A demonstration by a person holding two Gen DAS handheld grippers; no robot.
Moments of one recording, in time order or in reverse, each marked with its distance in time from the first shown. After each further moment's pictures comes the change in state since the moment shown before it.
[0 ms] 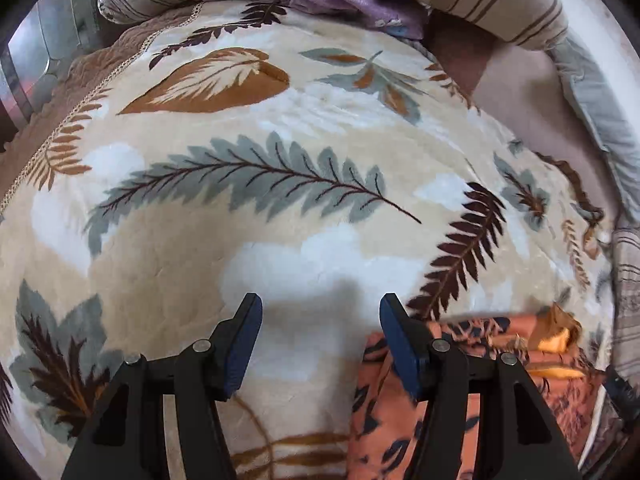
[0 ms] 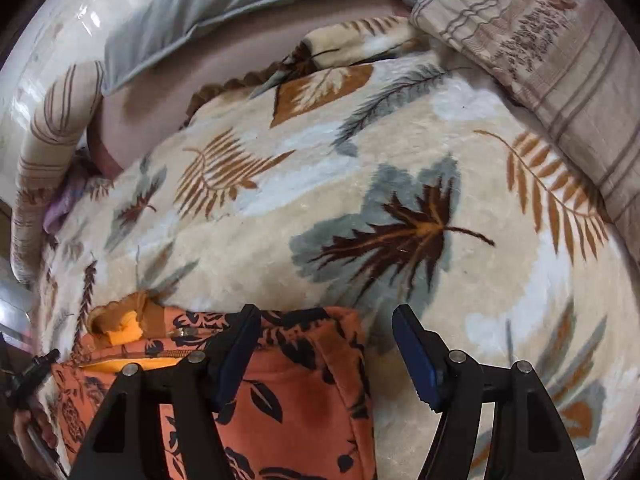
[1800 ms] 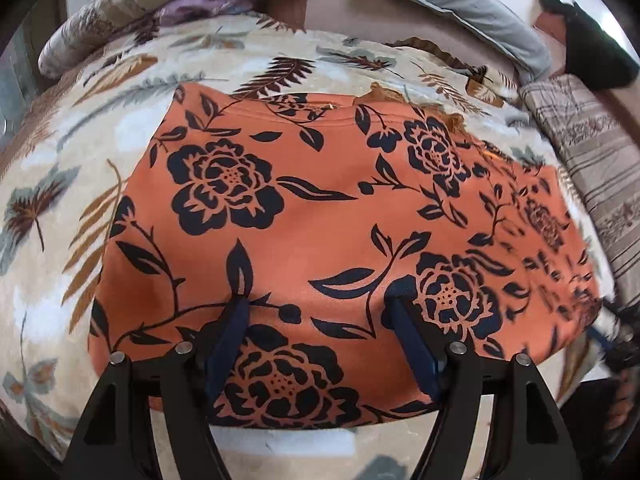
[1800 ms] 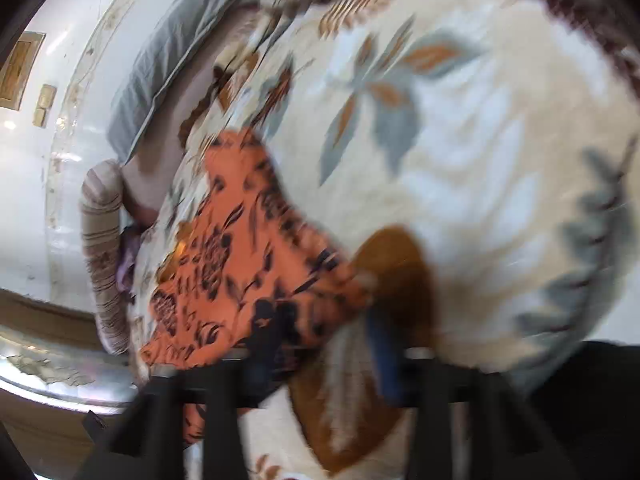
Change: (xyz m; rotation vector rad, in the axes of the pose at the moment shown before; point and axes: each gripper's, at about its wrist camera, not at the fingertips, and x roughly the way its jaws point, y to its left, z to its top) left arm -0.052 -0.109 -0.203 0.347 -0.036 -0.091; right arm -0.090 -0.078 -0.208 0.578 -0.038 0.196
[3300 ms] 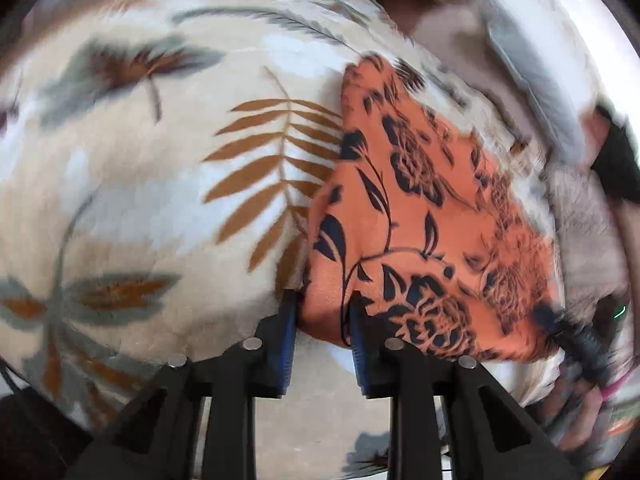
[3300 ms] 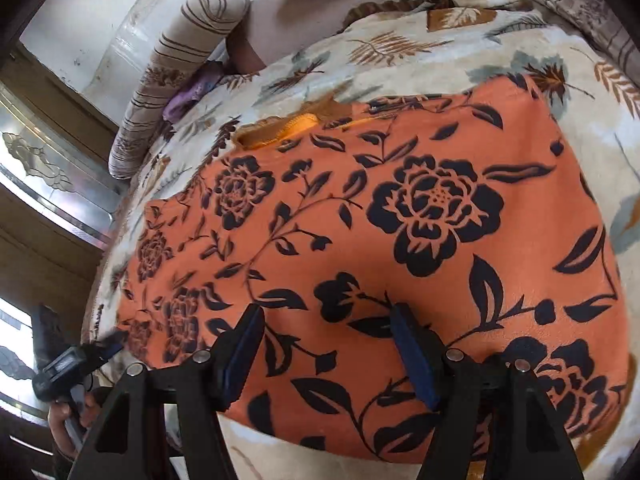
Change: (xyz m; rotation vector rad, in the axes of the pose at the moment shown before) left arm -0.026 0.141 -0.044 -0.435 0.071 -0.205; right arm 0.092 0.144 -0.048 -0.648 0.246 0.124
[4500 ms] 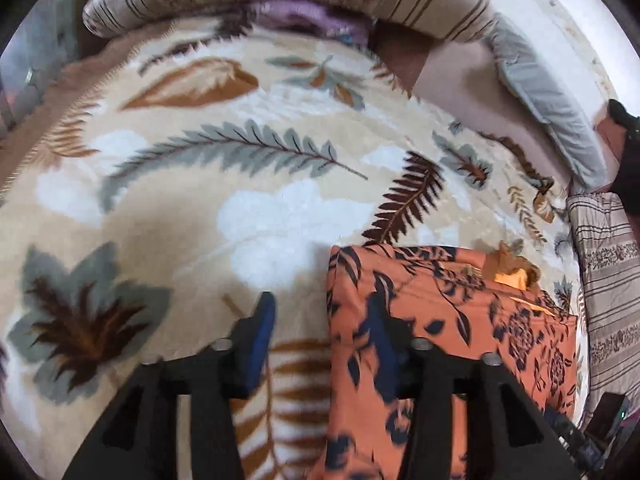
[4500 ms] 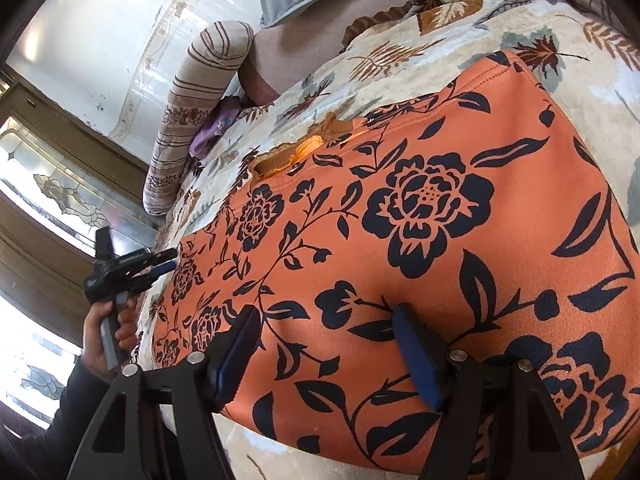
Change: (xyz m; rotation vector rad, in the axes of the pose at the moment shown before) left arm 0.019 -0.046 0.142 0.167 -0.129 0.145; right arm -0.004 -0.025 -0.008 0.086 -0.079 0.161
